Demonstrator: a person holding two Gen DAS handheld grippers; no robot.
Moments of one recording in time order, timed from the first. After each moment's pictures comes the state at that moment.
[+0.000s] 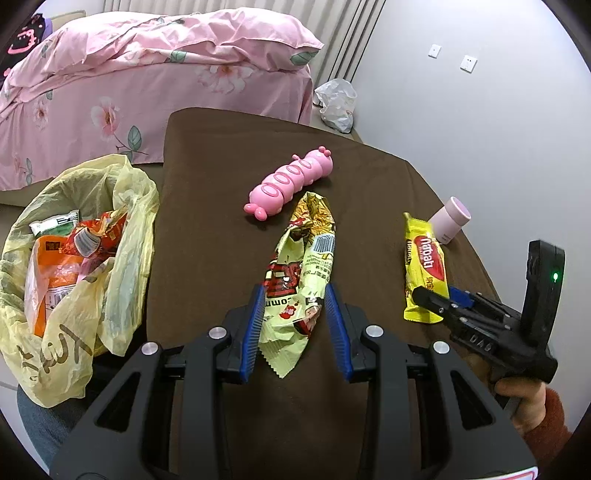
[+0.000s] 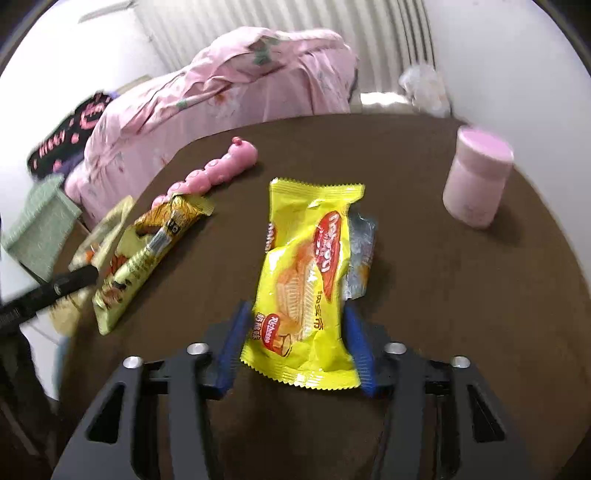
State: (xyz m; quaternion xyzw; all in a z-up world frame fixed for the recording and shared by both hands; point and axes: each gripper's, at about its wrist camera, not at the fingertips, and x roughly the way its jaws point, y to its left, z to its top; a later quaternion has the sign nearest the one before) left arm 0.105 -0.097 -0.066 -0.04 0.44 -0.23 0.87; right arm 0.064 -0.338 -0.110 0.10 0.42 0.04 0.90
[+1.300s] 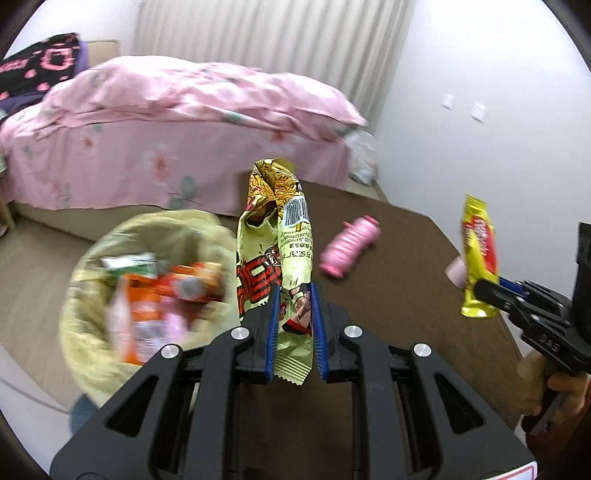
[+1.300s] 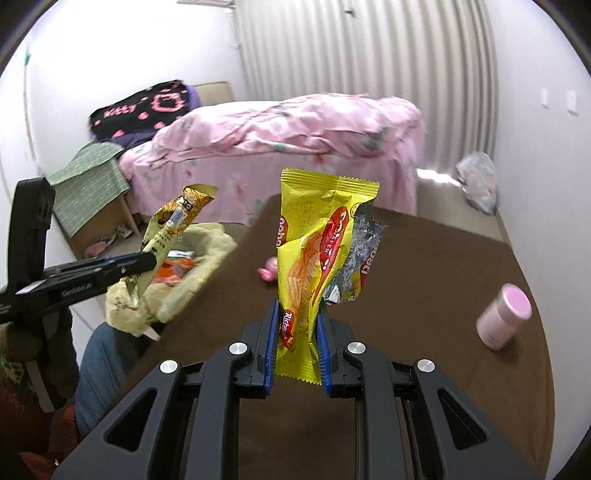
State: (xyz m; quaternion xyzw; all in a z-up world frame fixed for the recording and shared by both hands) left arm 0.093 -0.004 -0.023 -0.06 0.35 -0.17 0.92; right arm 0.046 -0.251 -0.003 0.00 0.33 0.14 0.93
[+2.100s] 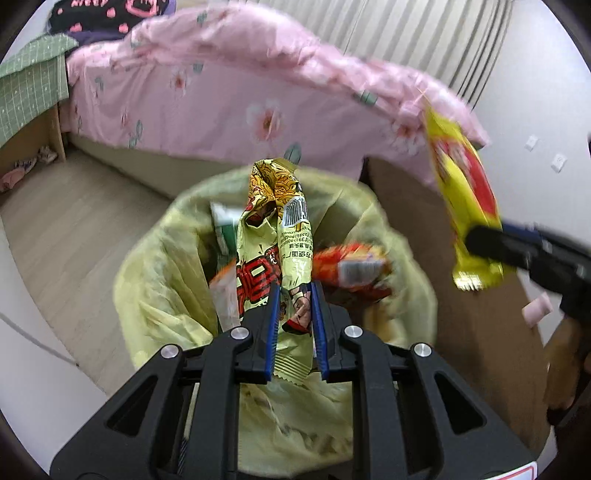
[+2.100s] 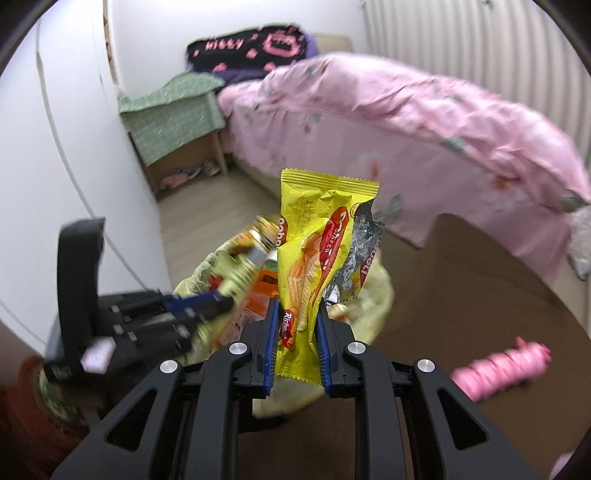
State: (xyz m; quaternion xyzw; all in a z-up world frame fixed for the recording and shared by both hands) left arm 0.138 0.094 -0.105 -0.13 0.40 -0.05 0.90; right arm 0.191 -0.067 -0.038 -0.09 0.41 0.34 0.84
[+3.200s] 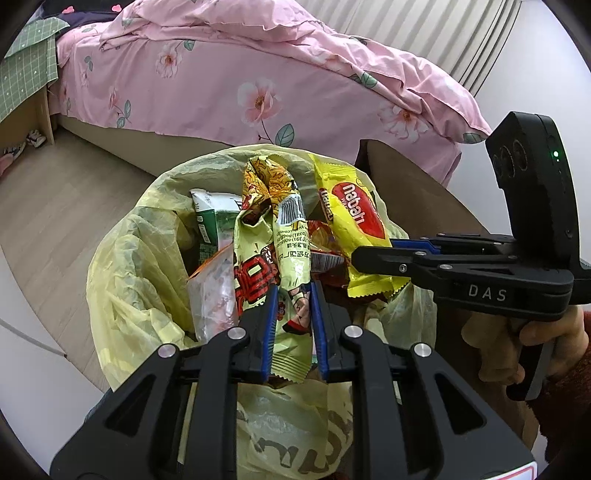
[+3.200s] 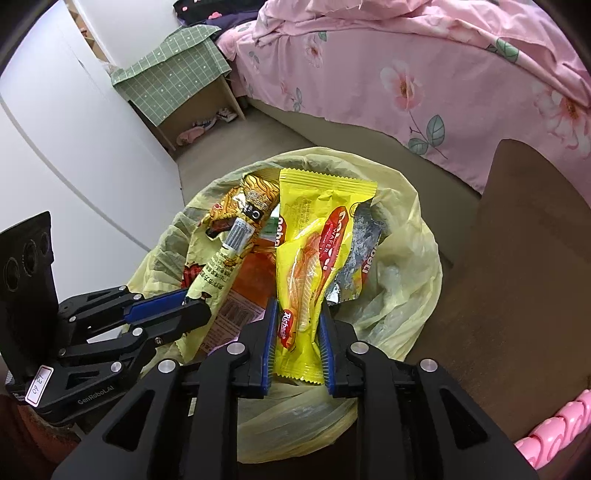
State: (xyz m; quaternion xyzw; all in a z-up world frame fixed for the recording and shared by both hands) left arm 0.151 0.092 -0.115 -0.15 0.42 -0.07 0.89; right arm 0.251 -0.061 -0.099 -0.05 0.51 0.37 0.77
